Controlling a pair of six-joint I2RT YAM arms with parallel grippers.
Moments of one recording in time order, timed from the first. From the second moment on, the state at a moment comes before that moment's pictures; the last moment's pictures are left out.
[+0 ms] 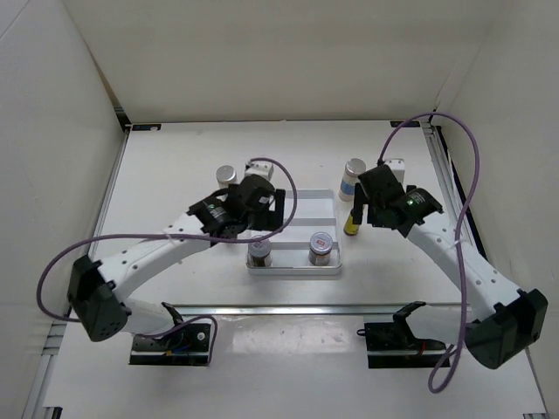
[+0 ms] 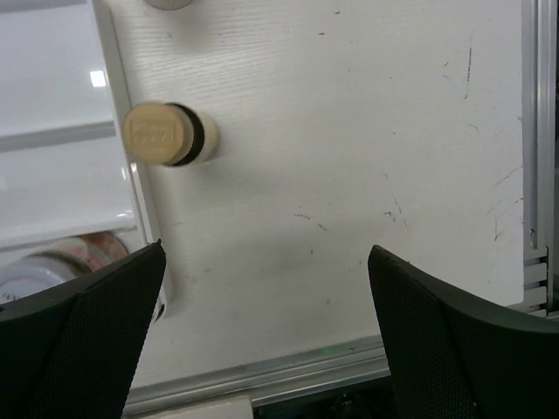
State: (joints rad) left arm -0.86 1.38 1.17 -0.64 -0.34 -0.53; right arm 0.57 1.16 1.13 -1.00 0.50 0.48
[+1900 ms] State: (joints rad) left arm -0.54 1.13 1.12 -0.79 -0.35 -0.47; right arm 0.57 1.50 1.35 -0.86 0.10 0.30
